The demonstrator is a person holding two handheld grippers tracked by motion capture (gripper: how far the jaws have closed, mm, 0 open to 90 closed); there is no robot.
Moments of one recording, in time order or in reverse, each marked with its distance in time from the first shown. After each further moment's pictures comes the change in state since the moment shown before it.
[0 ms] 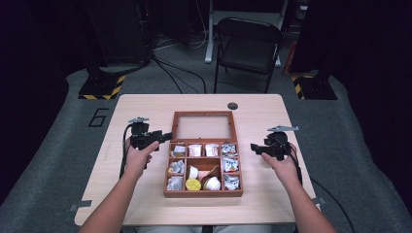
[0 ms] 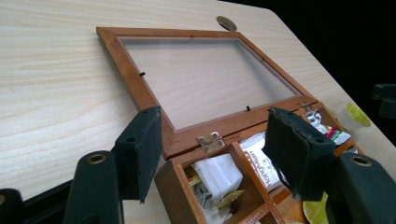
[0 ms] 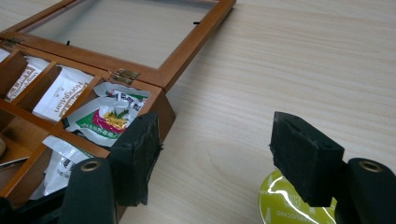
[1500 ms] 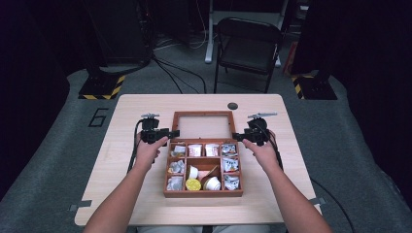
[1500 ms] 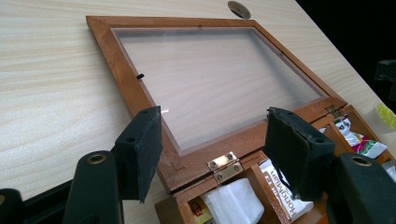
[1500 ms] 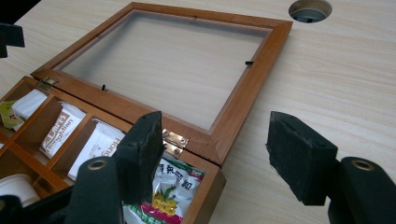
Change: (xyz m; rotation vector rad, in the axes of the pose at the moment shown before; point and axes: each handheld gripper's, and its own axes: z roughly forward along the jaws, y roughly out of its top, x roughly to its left) left arm 0.005 0.010 0.041 0.067 0.026 0.006; right arm 0.029 0.046 0.049 0.013 0.099 0.006
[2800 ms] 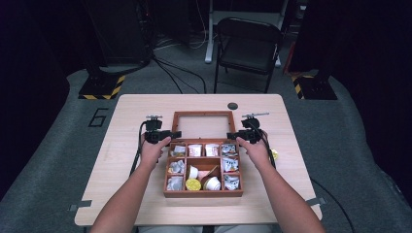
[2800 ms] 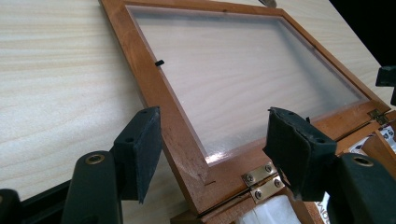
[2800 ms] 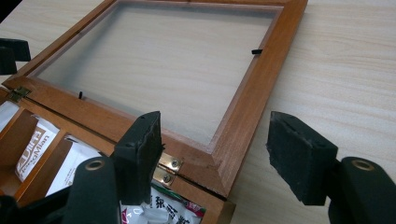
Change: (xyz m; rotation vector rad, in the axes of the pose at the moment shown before) left arm 0.014 -0.007 0.029 0.039 0.031 -0.046; right arm -0.006 0.000 0.040 0.045 0.018 0.077
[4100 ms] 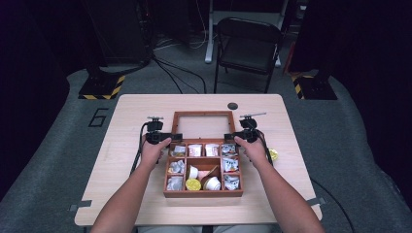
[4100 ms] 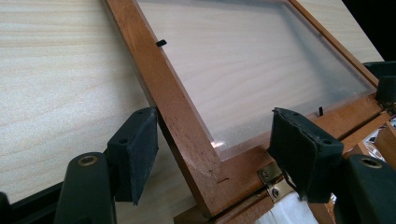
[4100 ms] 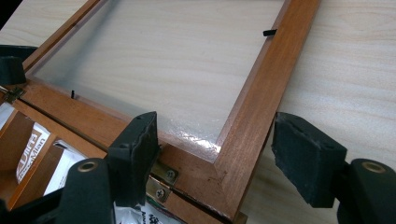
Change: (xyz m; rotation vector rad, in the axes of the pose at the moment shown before) left arm 0.008 -0.003 0.010 0.035 -0.026 -0.027; right arm -0.009 0.000 0.021 0.066 0.061 0.056
